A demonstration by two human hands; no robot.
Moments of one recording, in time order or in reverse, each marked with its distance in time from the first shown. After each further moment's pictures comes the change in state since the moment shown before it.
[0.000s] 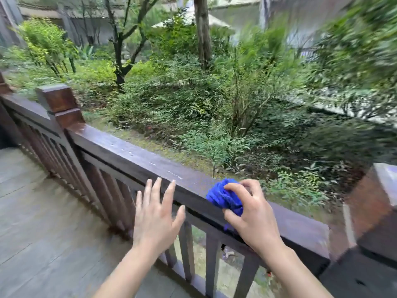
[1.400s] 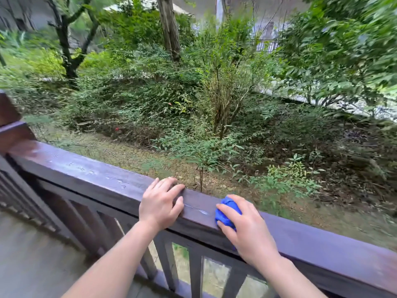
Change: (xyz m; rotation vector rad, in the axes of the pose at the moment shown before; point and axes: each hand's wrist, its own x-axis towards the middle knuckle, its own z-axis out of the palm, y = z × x) left_hand 0.205 -0.129 0.108 -0.164 -0.018 0.423; right_hand 0.087 -0.007 0.142 -0.227 -0.086 0.088
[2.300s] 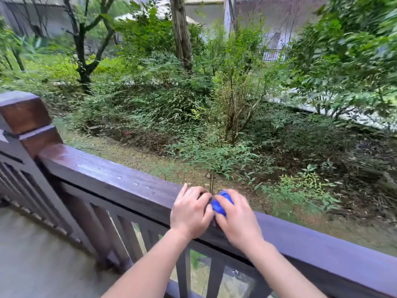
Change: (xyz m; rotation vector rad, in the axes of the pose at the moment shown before) left_hand -0.002 -0.006 0.000 -0.116 0.046 0.043; right_hand 0.065 -0.069 0.050 -0.032 -0.049 0.054
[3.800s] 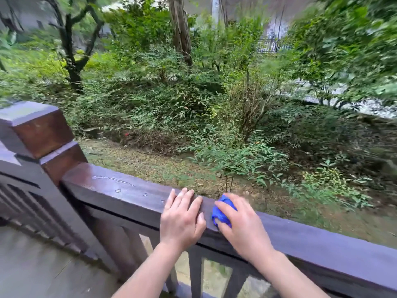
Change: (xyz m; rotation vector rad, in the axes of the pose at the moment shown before) left_hand 0.000 -0.239 -0.053 0.095 0.073 0.061; right_hand 0.112 -0.152 0.106 -0.005 0.018 -0.027
